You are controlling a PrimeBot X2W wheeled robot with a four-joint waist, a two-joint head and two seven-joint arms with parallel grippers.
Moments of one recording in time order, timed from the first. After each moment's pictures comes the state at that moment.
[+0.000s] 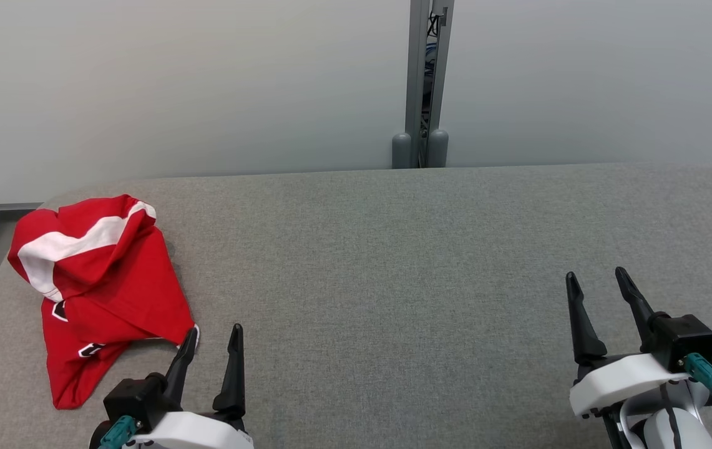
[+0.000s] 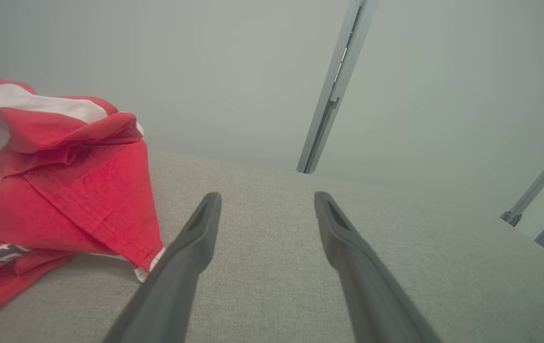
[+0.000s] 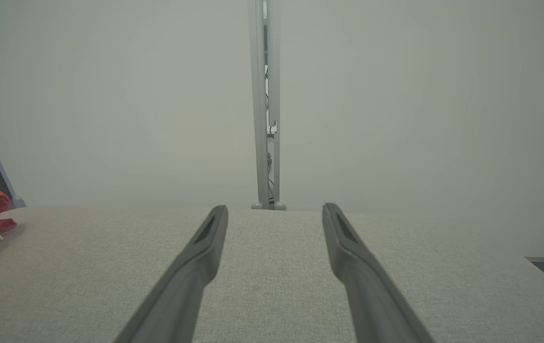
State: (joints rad) left arm -0.03 0.05 -0.18 0.31 -0.40 -0.02 -0.26; right arm -0.17 -0.05 0.04 0.36 0.11 0.13 -0.26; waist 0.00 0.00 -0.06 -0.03
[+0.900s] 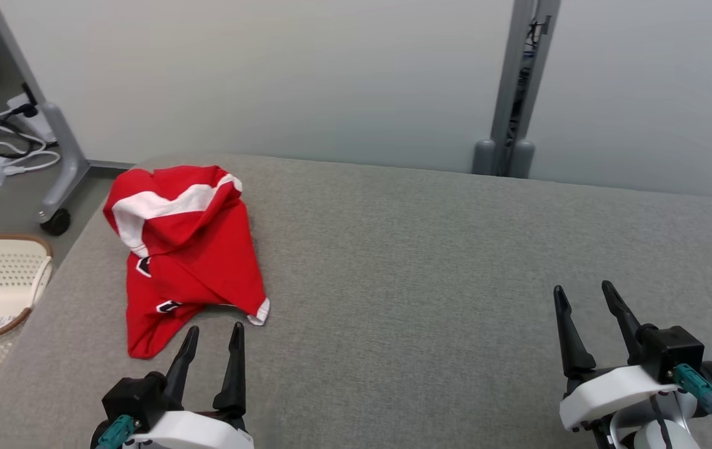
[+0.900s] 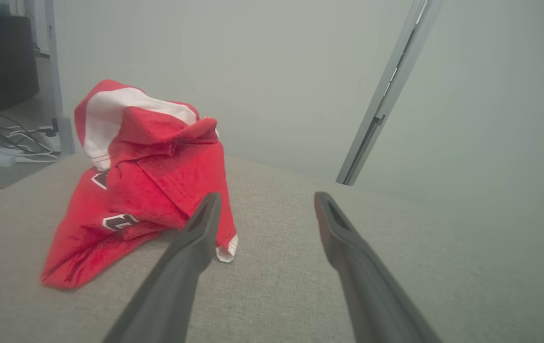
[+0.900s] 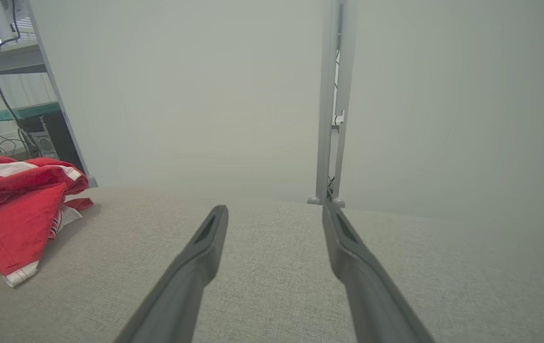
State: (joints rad) left arm -0.03 0.05 -0.18 0.30 -0.41 -0.03 -0.26; right arm -0.15 -0.05 0.08 0.37 0.14 0.13 -0.26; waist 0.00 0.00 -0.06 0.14
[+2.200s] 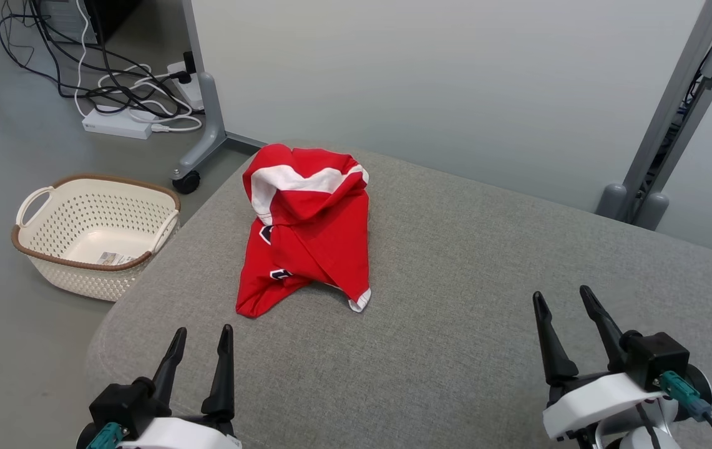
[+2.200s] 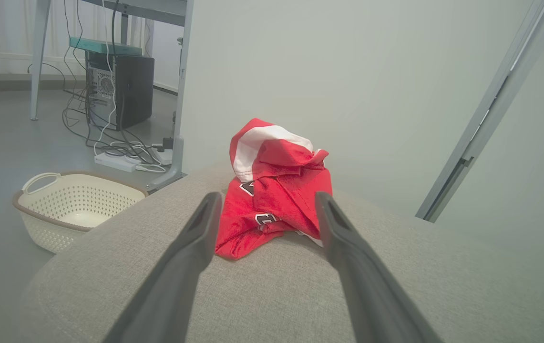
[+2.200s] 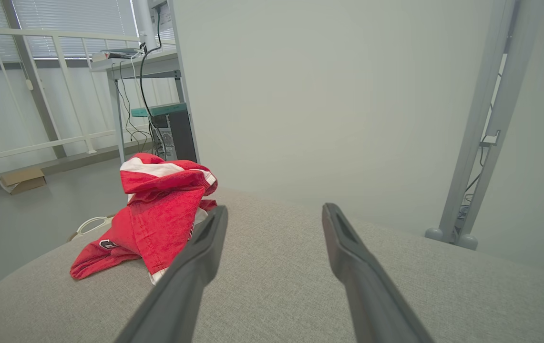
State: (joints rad) left arm 0.00 0.05 -0.13 0.27 -0.36 -0.06 -0.26; right arm -0.13 -0.05 0.15 0.33 0.20 0.13 -0.26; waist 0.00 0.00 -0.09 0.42
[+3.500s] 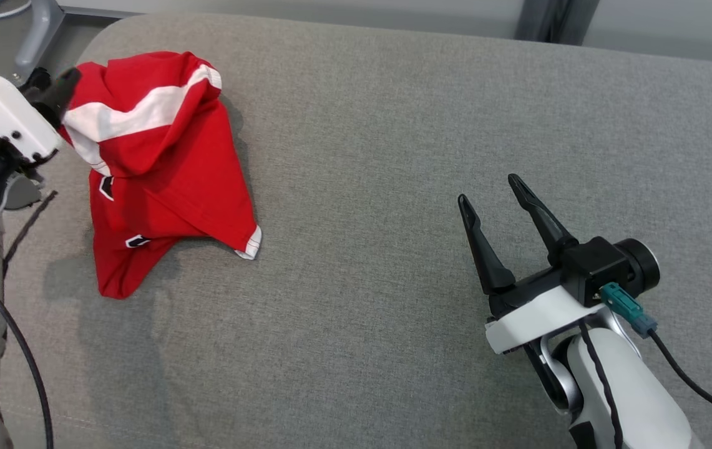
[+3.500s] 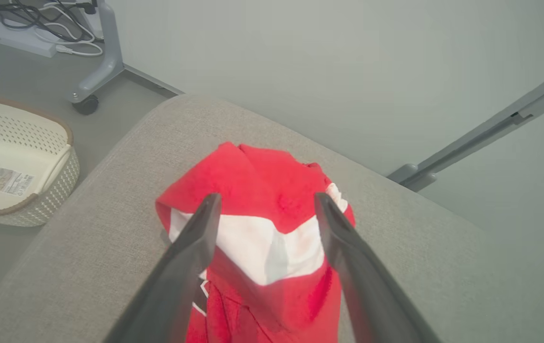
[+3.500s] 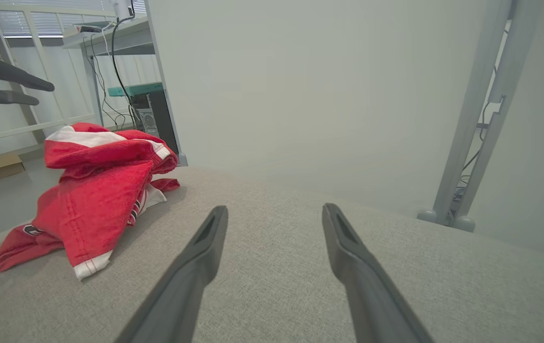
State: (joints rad) left arm -0.93 0.31 -0.01 0.78 -0.70 -0.07 0.52; right arm -0.40 -0.05 0.34 0.30 0.13 0.13 -0.26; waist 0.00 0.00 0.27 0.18
